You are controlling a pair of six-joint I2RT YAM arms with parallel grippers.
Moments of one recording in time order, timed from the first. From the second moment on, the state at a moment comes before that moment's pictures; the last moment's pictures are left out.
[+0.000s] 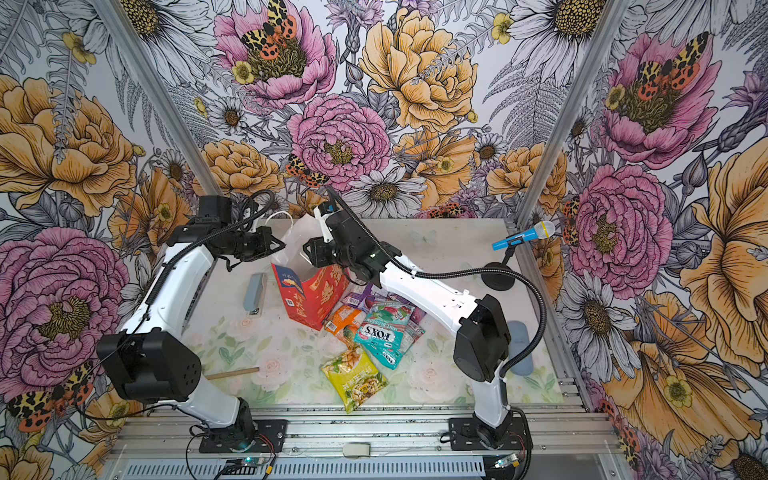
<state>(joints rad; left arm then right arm) 0.04 1.58 1.59 -0.91 0.53 -0.21 0.81 1.90 1.83 -0.37 -0.13 0.44</state>
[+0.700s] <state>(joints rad) 0.06 1.58 1.58 -0.91 0.53 -0.21 0.70 1.45 1.34 -0.35 0.00 0.50</state>
